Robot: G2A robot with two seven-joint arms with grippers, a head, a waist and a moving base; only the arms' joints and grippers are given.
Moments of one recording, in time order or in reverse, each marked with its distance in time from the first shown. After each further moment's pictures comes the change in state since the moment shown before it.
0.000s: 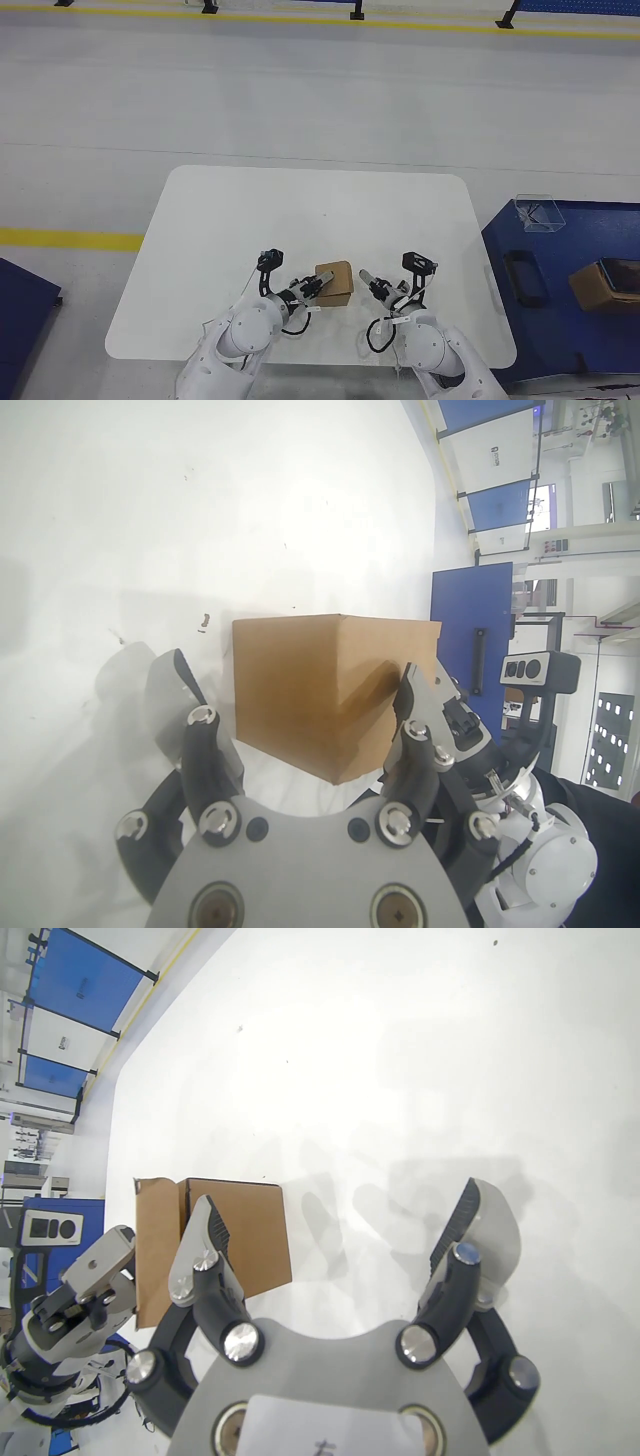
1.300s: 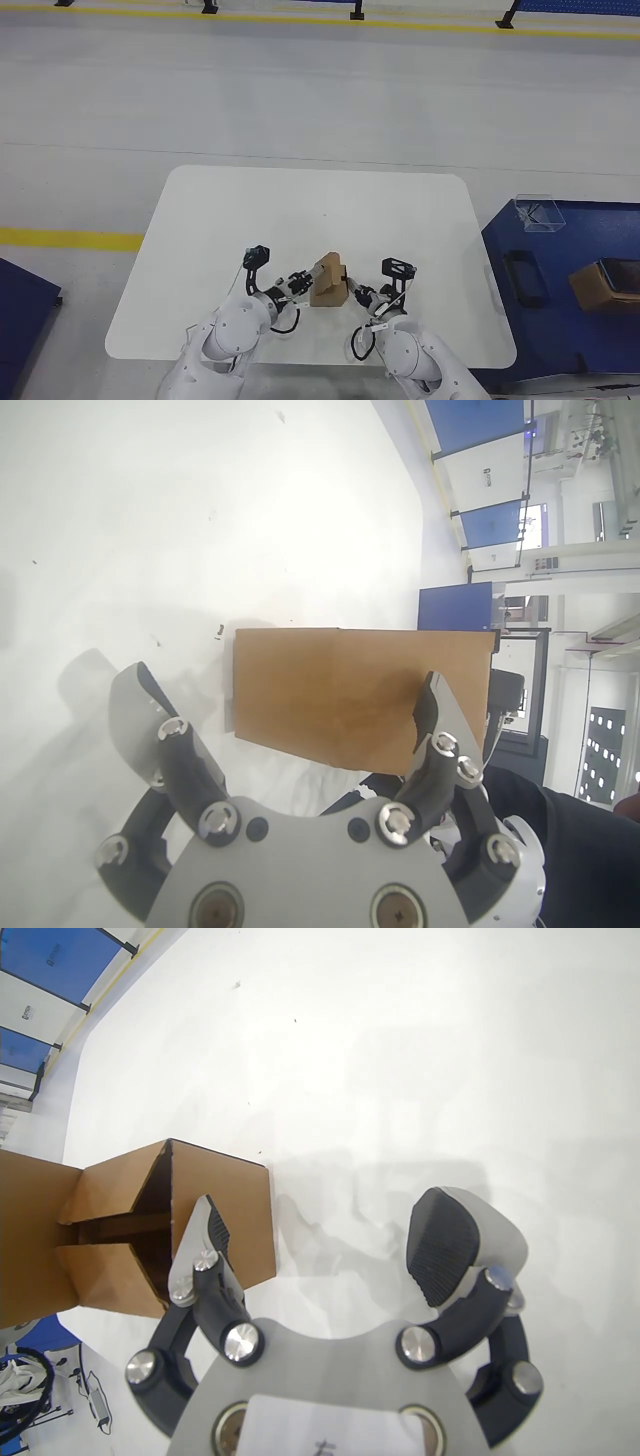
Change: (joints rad) left arm 0.070 -0.007 -0.096 -0.131 0.032 0.033 -0.052; right arm 0.058 0.000 -0.159 0.058 -0.083 0.111 -0.059
